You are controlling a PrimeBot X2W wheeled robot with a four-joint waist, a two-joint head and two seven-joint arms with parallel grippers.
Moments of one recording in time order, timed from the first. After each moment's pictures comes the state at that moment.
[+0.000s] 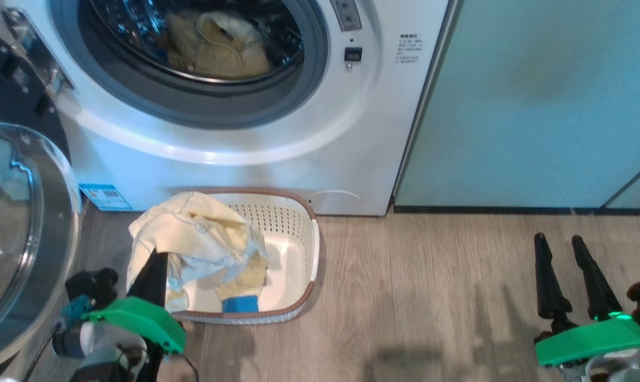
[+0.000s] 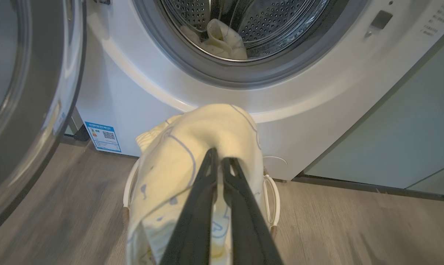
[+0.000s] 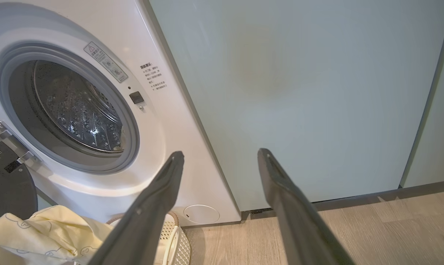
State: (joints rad) left arm -0.14 0.21 -0.07 0.44 -0.47 -0.10 -0.25; right arm -0.04 -0.11 0.12 0.15 0.45 0.13 -0.26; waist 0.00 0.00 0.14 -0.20
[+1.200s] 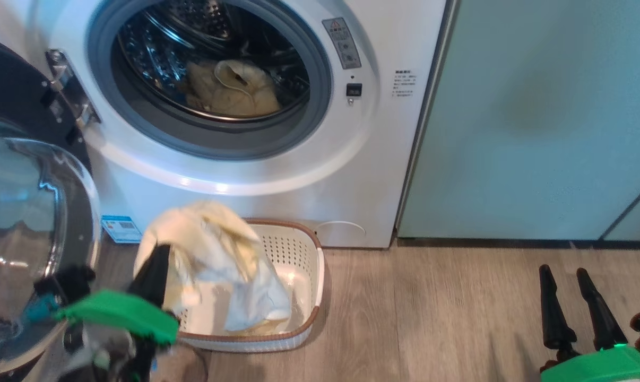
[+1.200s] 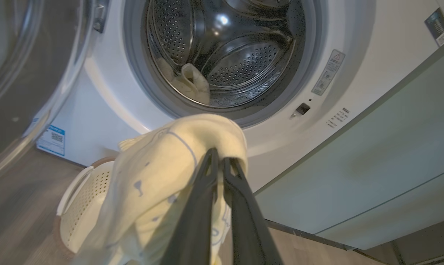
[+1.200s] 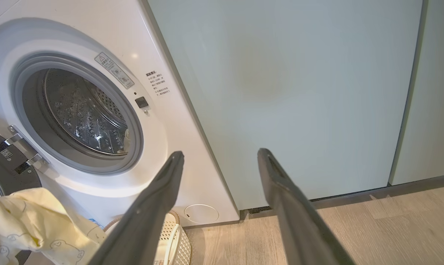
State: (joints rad) left arm -0.03 0.19 -0.01 0.16 -0.77 -0.12 -0.11; right arm 0.06 -0.12 0.11 0.14 0.45 0.13 -0.26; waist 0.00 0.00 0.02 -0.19
